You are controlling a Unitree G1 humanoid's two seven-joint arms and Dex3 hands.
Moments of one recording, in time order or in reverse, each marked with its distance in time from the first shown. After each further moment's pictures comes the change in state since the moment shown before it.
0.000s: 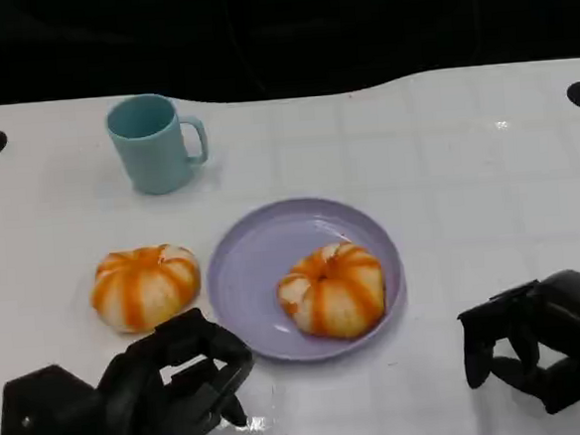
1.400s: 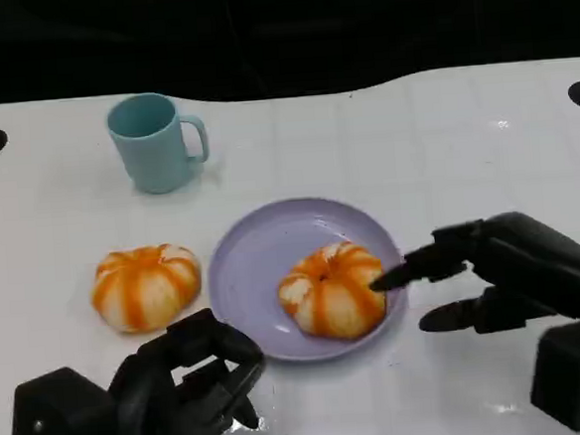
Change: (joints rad) left arm 0.020 -0.013 -0.031 -0.037 0.005 0.012 0.024; right arm -0.150 0.076 0.028 -0.038 0.073 0.105 0.118
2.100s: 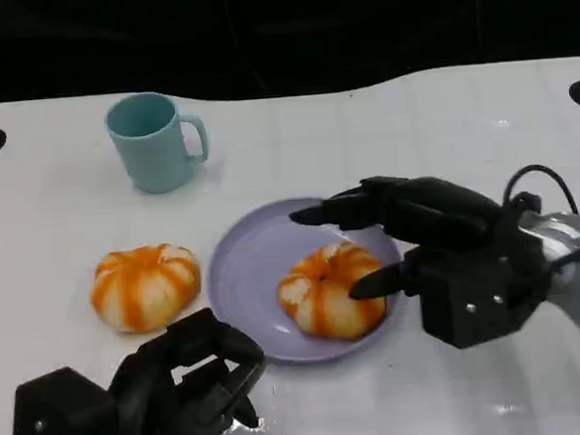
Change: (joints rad) left arm 0.000 0.000 -0.001 0.001 0.005 -0.004 0.000; right arm -0.329 0.134 0.150 0.313 -0.086 0.063 0.044
